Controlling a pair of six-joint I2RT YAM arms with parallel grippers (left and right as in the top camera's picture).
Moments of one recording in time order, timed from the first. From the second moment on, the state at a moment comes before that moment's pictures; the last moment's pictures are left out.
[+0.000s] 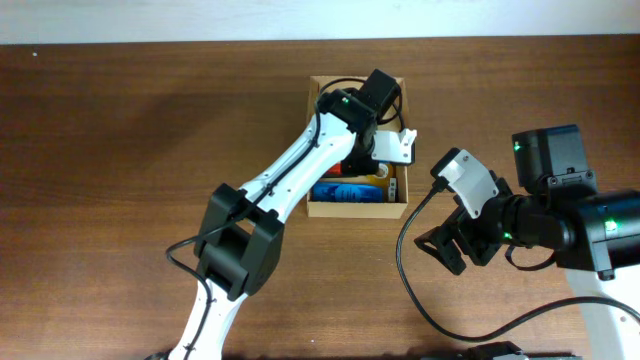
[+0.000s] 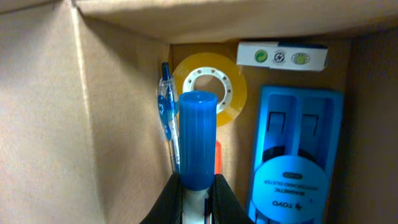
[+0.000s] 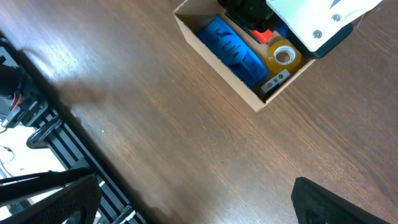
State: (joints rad) left arm -0.66 2.29 2.06 -1.05 0.07 0.99; right arm 0.14 1.18 1.47 -1.47 -0.42 -0.52
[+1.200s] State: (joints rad) left arm -0.28 1.91 2.06 -1.05 0.37 0.60; right arm 0.14 1.18 1.47 -1.46 -0.42 -0.52
